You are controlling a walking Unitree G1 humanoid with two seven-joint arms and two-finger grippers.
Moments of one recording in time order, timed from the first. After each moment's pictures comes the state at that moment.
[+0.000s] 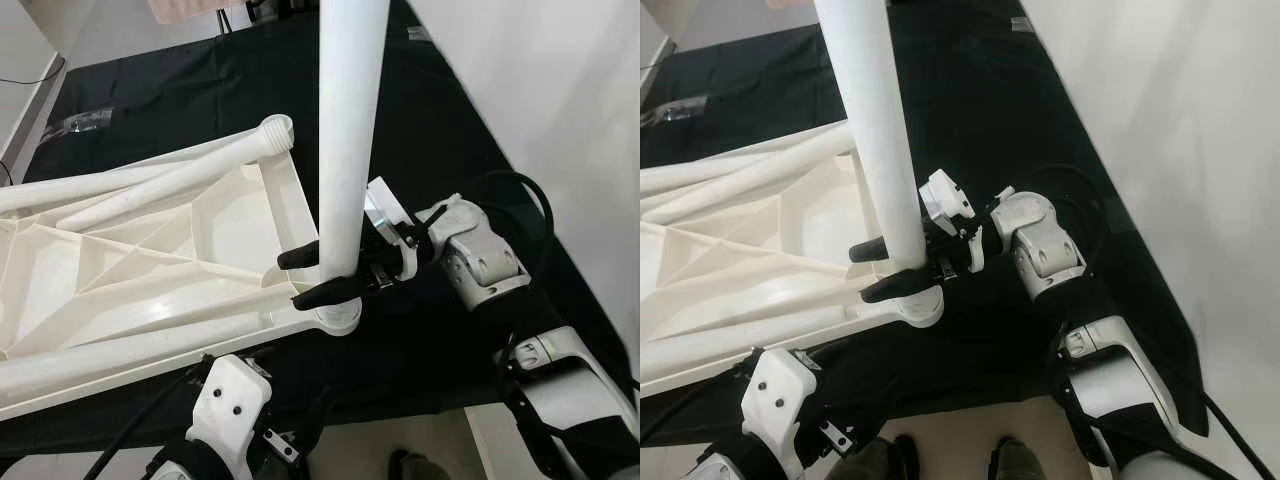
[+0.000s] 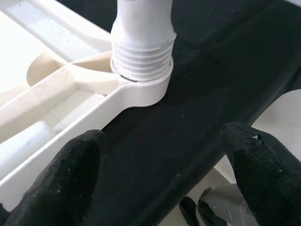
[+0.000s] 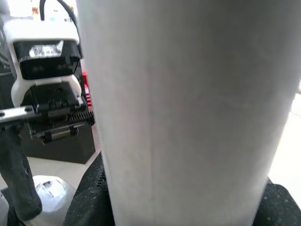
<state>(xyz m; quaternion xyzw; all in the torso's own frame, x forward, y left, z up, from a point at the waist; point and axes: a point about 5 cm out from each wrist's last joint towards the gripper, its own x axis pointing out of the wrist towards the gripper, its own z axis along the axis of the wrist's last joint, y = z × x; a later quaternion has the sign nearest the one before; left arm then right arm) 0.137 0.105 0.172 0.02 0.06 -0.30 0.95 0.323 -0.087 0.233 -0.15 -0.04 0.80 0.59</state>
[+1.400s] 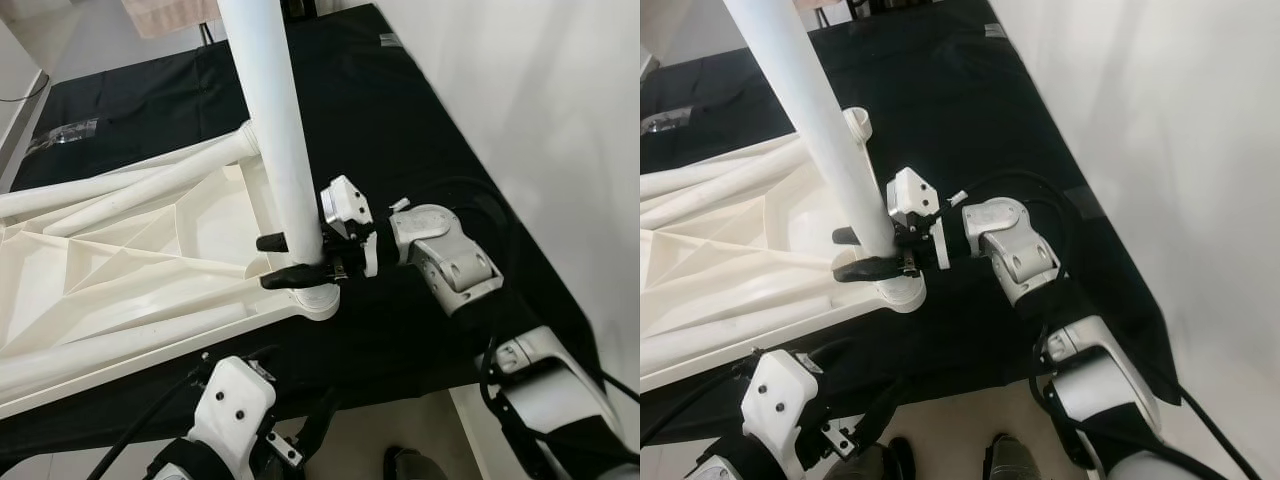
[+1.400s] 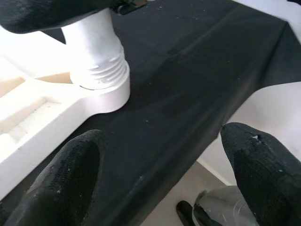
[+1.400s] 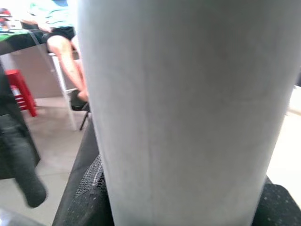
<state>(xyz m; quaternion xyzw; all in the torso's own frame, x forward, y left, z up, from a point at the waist) 0.135 0.102 0.174 0.03 0.05 -0.31 0.95 0.336 -0.066 0.221 -0.13 -0.01 0.69 0.71</state>
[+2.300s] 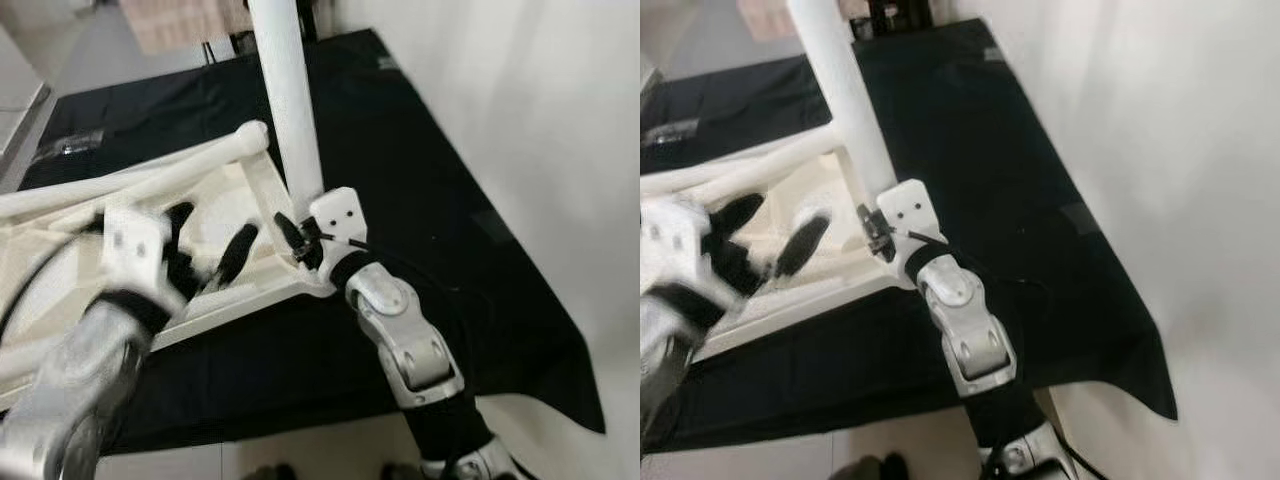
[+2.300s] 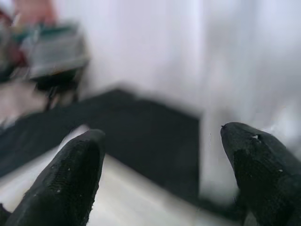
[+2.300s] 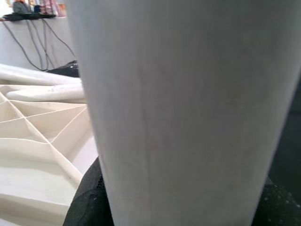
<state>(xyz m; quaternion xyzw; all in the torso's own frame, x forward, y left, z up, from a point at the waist) 0.235 0.160 0.281 0.00 -0.20 -0.23 0.95 0.313 -0.034 0.187 -0.07 -0.03 0.24 0.97</state>
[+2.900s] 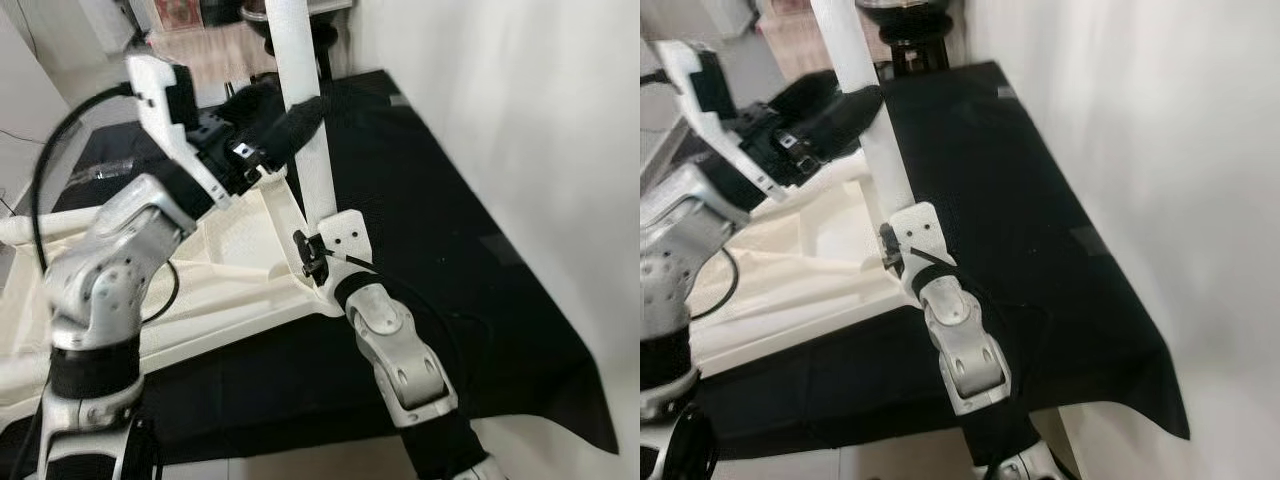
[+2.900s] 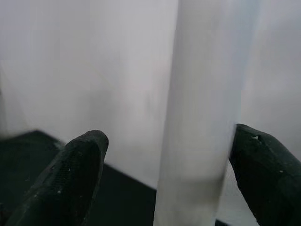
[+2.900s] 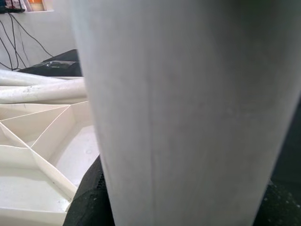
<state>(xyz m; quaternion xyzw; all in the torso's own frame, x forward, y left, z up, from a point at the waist) 0.306 0.125 0.314 -0.14 -0.17 -0.41 0.89 0.310 -0.036 0.169 -0.08 0.00 0.18 0.98</state>
